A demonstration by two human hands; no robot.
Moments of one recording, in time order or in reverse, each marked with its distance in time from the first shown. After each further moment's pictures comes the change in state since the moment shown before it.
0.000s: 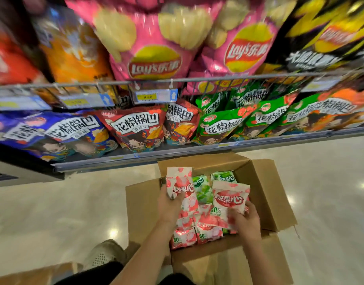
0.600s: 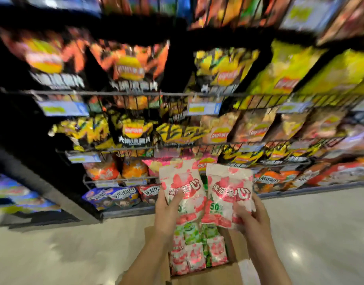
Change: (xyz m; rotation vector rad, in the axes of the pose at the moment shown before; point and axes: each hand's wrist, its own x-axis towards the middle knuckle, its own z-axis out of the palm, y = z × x) left_hand -0.315 0.329 -0.085 -0.398 -0.119 0.287; right_hand -0.303 -0.317 -0.213 0.458 -0.213 -0.410
